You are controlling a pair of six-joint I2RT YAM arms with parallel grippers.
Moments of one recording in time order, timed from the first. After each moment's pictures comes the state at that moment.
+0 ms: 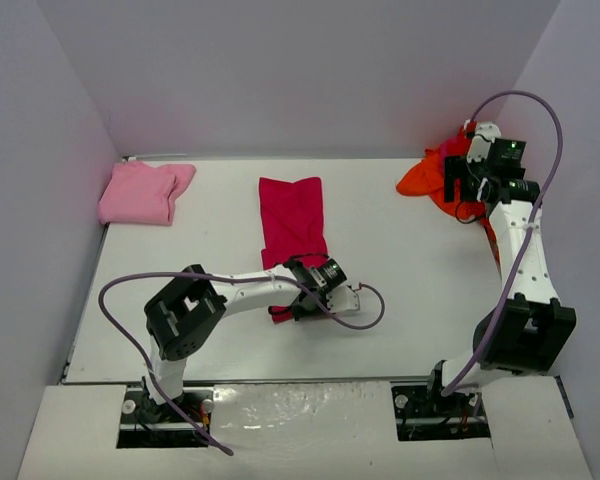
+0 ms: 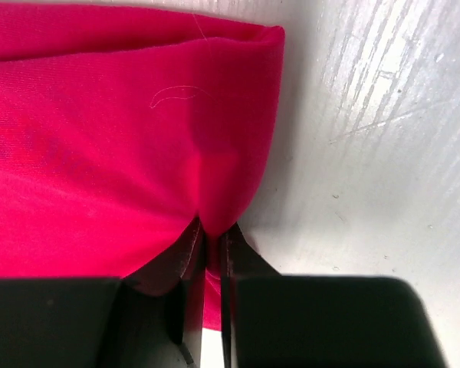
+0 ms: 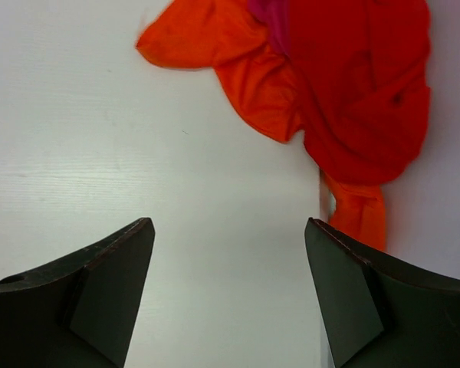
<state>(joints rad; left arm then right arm) -1.00 1.91 1.31 -0.68 -0.06 0.48 -0.19 1.47 1.42 -0.58 -0.06 -0.24</state>
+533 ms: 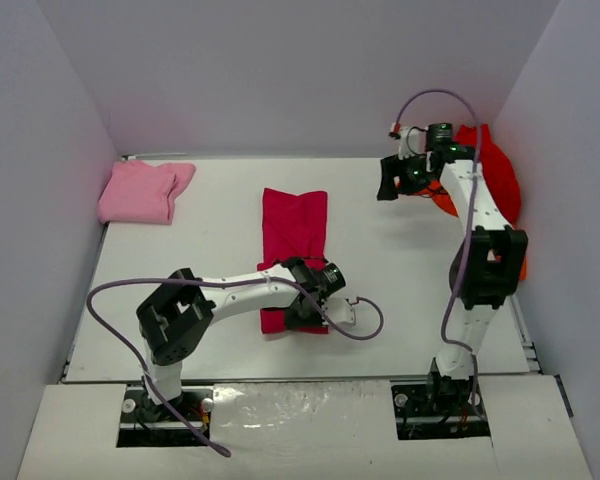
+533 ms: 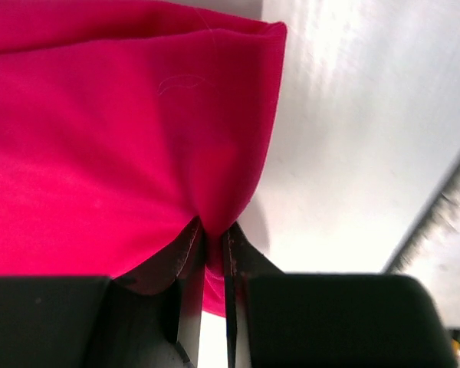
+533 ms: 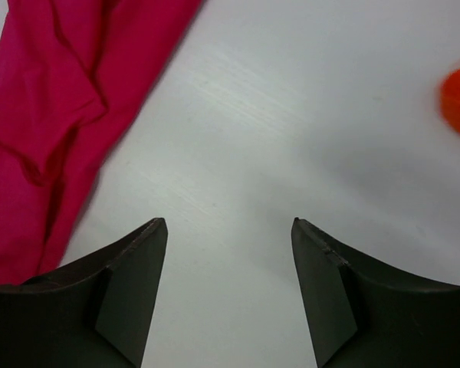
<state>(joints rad) -1.04 1.86 1.35 -0.93 0.04 0.51 0.01 1.97 1.81 -0.80 -0.50 -0.29</state>
